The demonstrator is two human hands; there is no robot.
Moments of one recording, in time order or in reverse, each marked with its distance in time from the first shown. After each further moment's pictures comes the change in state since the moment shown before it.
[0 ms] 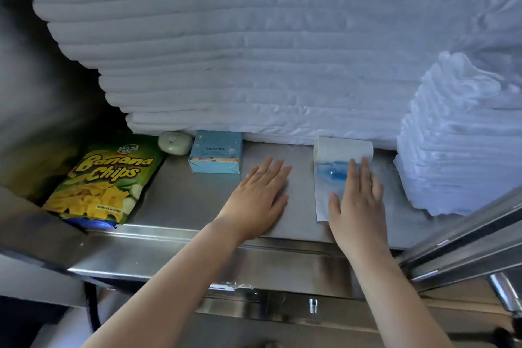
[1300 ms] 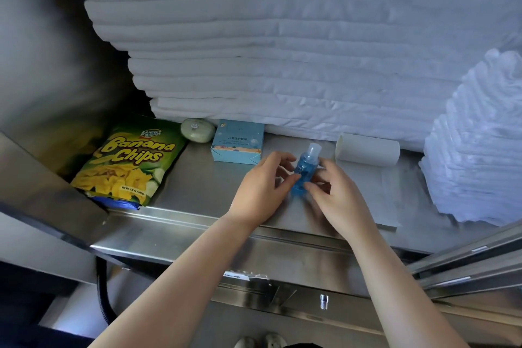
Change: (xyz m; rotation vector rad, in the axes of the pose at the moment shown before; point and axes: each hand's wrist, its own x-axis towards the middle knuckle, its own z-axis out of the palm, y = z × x) left_hand -0.008 -0.004 -0.013 -0.632 0.309 -0.242; right_hand 0.015 -0.044 0.013 0.673 -0.200 -0.171
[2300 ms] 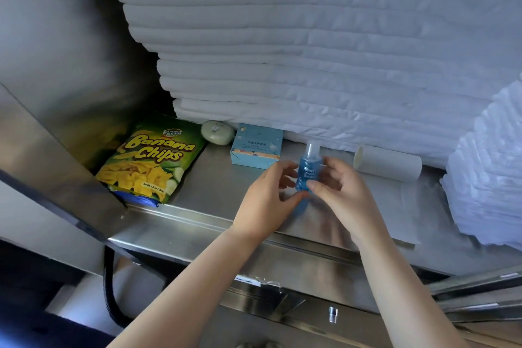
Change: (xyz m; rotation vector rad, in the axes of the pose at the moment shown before) left_hand -0.019 -0.006 -0.013 -0.057 0.104 -0.026; right_hand 0.017 -0.008 0.014 0.408 -0.077 0.031
